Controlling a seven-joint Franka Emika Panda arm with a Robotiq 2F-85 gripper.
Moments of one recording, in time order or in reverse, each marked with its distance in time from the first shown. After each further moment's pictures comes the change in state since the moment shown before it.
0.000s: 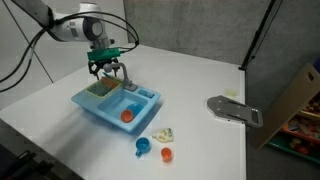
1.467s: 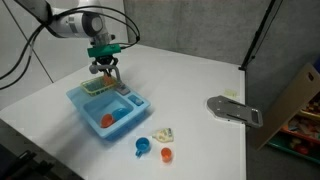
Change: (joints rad) arm -0.004 -0.041 -0.008 -0.020 -0.002 0.023 0.012
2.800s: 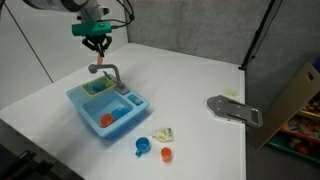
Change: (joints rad) arm -0.050 -0.285 0.035 -0.209 0.167 0.107 0.011
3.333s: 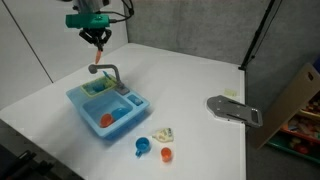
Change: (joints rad) arm -0.046 -0.120 0.008 -0.088 0.117 0.006 -0.020
